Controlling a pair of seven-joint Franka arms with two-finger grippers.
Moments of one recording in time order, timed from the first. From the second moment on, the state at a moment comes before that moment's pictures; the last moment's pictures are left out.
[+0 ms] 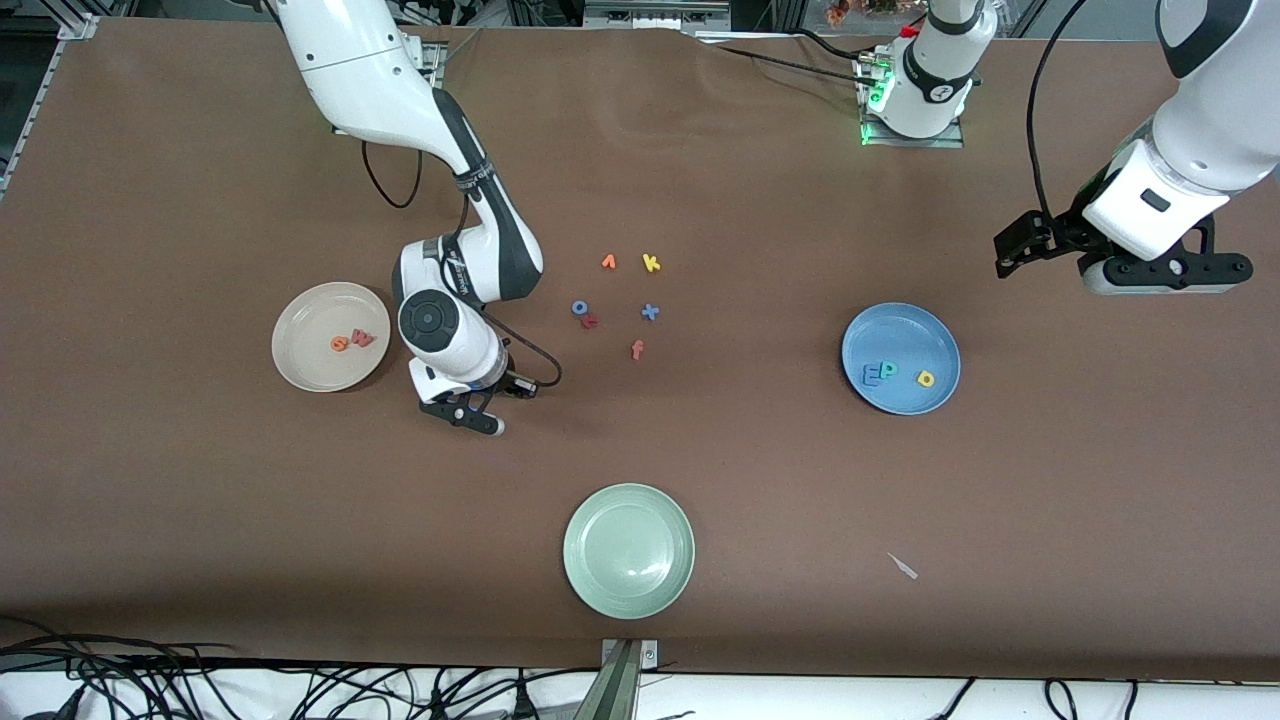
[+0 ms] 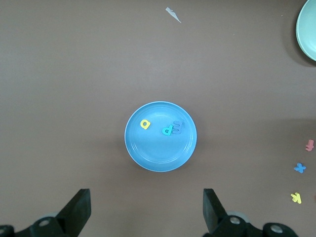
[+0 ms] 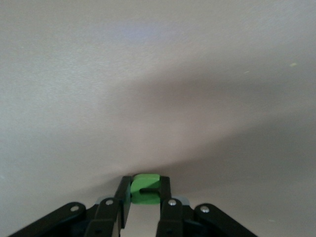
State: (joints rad) left arm -0.04 -0.02 -0.09 -1.74 -0.01 1.71 -0.17; right arm 0.70 0.71 -0.27 -1.71 0.33 2.33 0.53
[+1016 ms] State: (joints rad) left arm -0.04 -0.02 -0.08 -1.73 -0.01 1.71 -0.17; right arm 0.67 0.50 -0.53 -2.00 0.34 2.20 0.10
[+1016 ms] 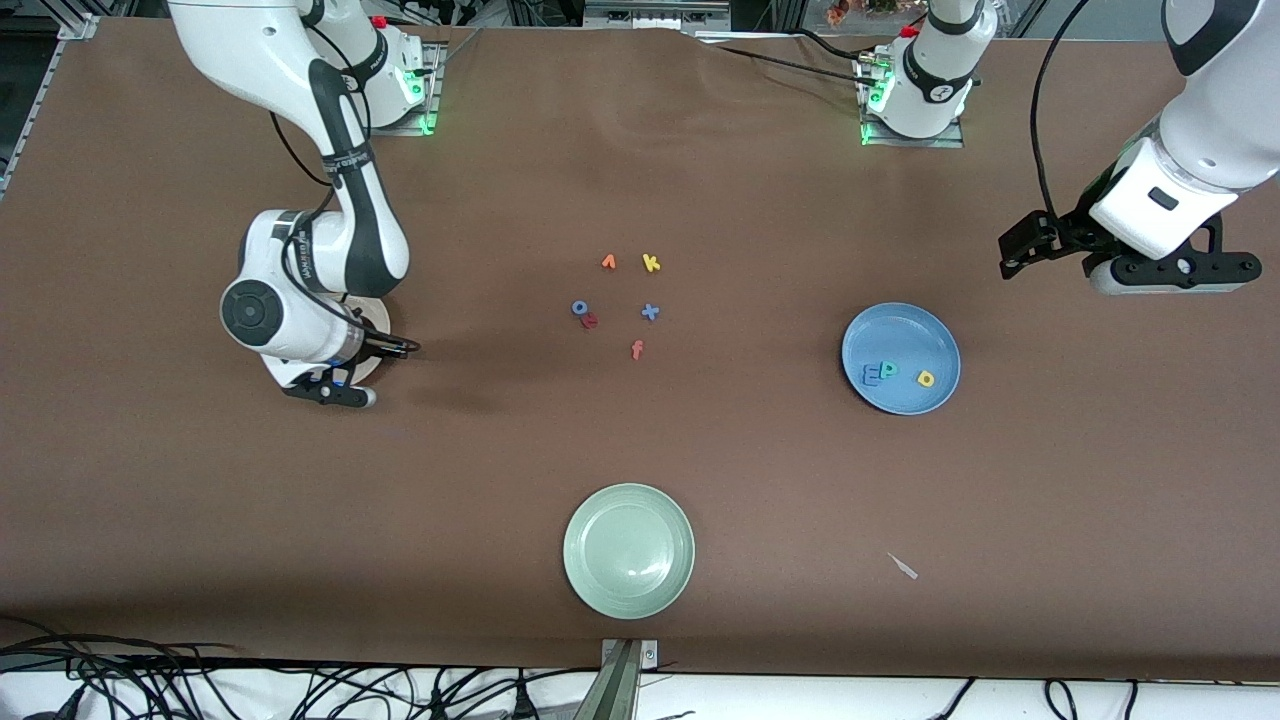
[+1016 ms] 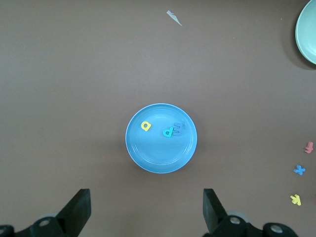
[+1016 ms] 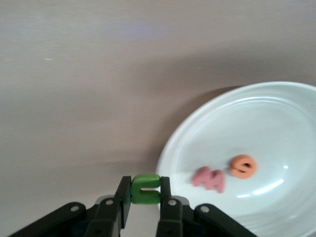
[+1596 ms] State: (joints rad) left arm -0.04 -0.02 -0.08 -1.73 -0.01 1.71 -0.17; right arm 0.66 0.50 -0.58 -1.99 0.34 2.12 0.06
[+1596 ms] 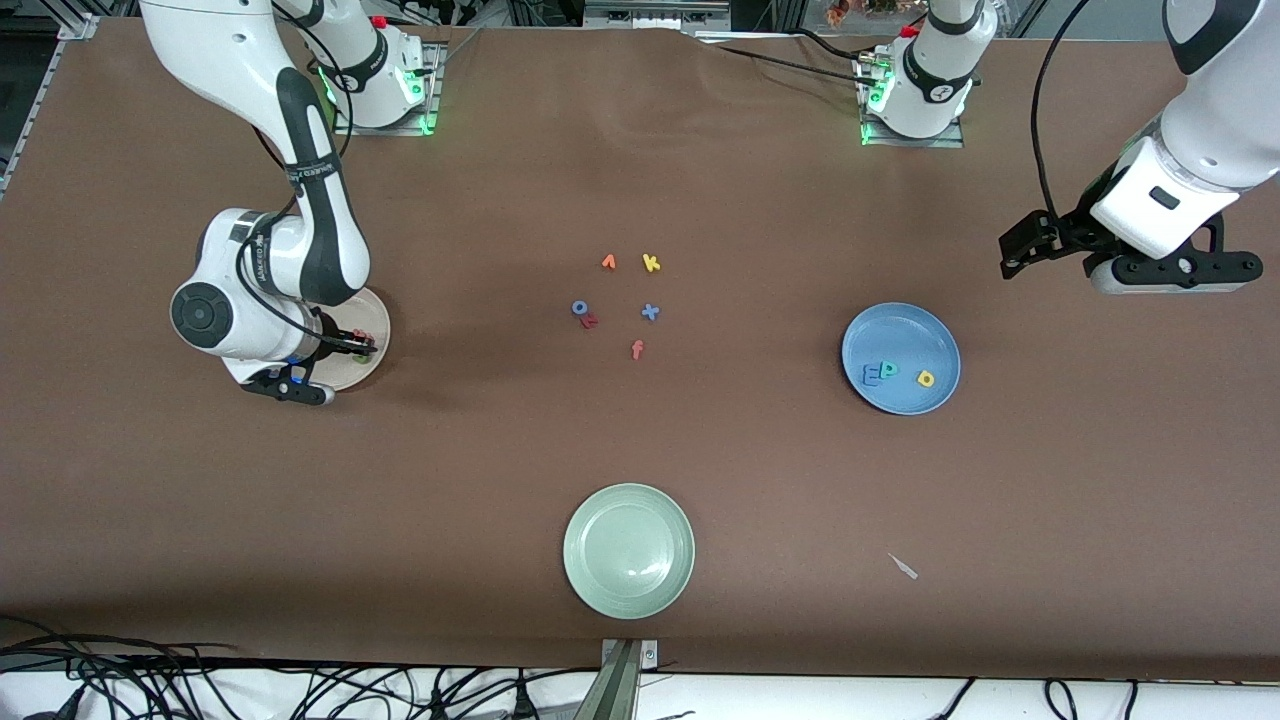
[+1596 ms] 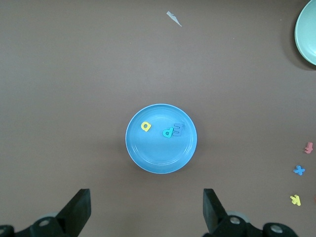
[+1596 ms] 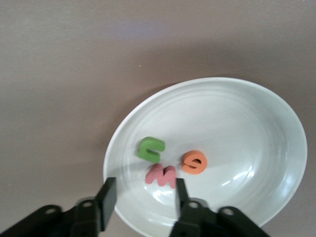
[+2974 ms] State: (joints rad) left arm -0.04 -0.02 -0.08 -1.73 -0.01 1.71 -0.17; right arm 0.28 0.34 -0.19 -1.58 0.18 1.66 0.06
